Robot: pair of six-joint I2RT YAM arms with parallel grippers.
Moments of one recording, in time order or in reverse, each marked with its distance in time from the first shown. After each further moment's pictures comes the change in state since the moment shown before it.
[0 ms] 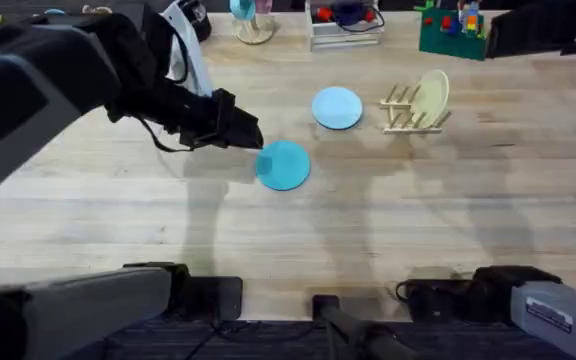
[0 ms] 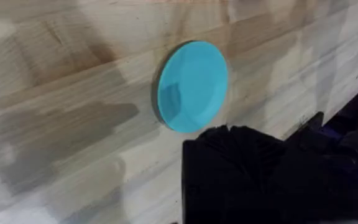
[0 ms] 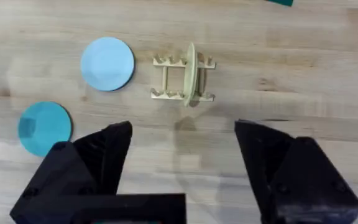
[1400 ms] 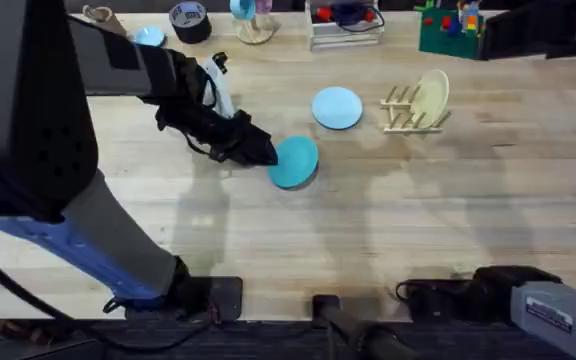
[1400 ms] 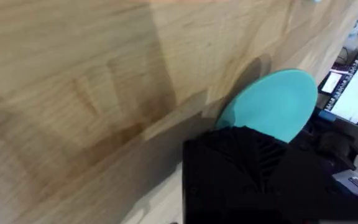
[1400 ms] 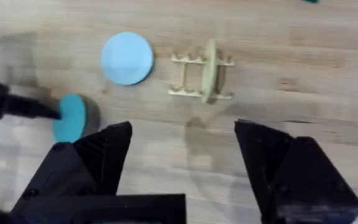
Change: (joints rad) left arm 0.001 0.447 0.010 0.139 0.151 0.026; right arm 0.000 0.000 0.000 -0.013 -0.083 0.001
